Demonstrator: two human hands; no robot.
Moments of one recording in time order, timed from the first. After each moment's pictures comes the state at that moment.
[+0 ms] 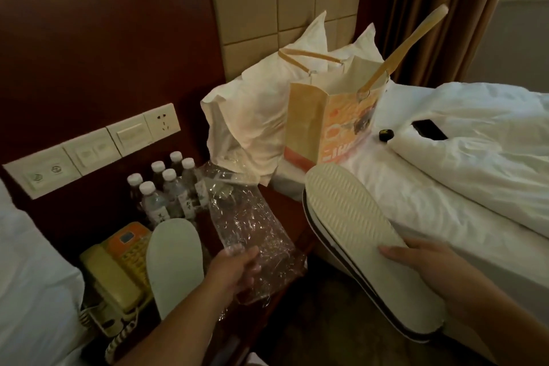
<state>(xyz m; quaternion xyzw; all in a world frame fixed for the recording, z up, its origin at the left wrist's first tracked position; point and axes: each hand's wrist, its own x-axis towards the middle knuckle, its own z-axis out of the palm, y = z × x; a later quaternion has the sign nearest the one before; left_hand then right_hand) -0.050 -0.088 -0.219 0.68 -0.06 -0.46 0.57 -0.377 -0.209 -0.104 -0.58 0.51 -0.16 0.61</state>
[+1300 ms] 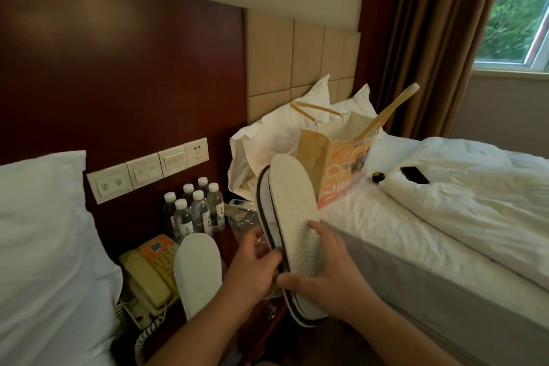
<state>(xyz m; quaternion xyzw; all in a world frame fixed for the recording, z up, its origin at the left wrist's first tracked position) -0.123 0.003 -0.087 0.62 -0.32 -0.36 0.62 -0.281 -0.065 -0.055 -0.81 0.37 -0.24 0.39</state>
